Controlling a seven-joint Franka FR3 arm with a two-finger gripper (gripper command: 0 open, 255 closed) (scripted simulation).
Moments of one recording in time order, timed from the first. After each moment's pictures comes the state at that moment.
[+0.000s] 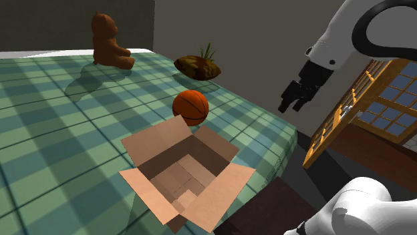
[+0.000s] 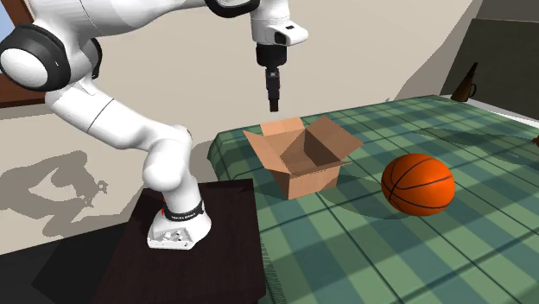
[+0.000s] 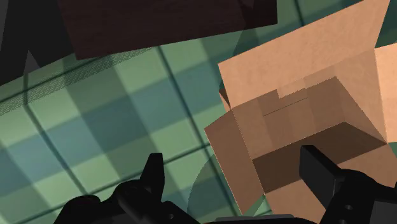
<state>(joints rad) 0.00 -0.79 -0.02 -2.27 0.07 1.53 0.12</state>
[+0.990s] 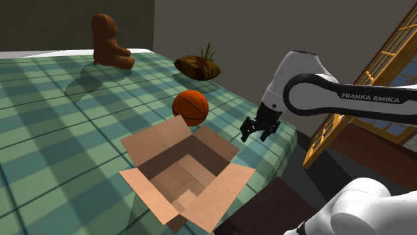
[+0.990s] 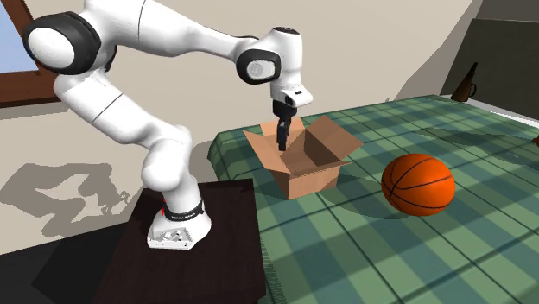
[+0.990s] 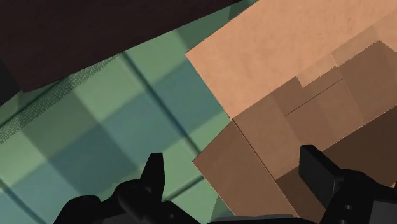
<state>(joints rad) -0.03 -0.65 0.14 -2.58 0.14 1.96 0.37</state>
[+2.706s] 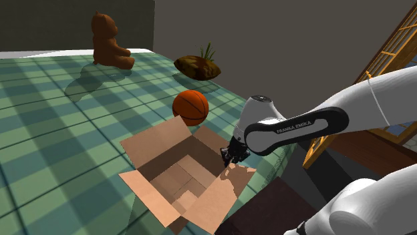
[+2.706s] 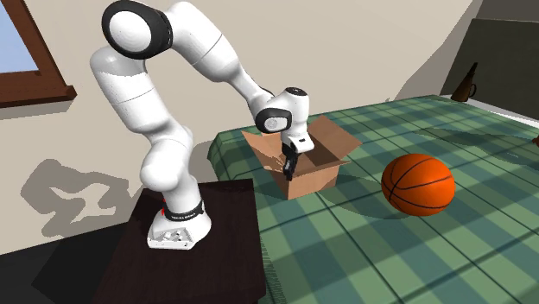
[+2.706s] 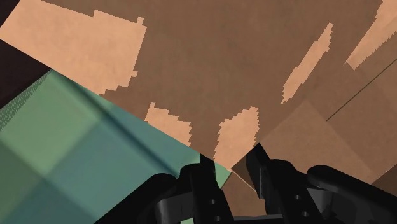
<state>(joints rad) -0.06 -0.24 0.27 -2.71 0.15 2.48 0.59</state>
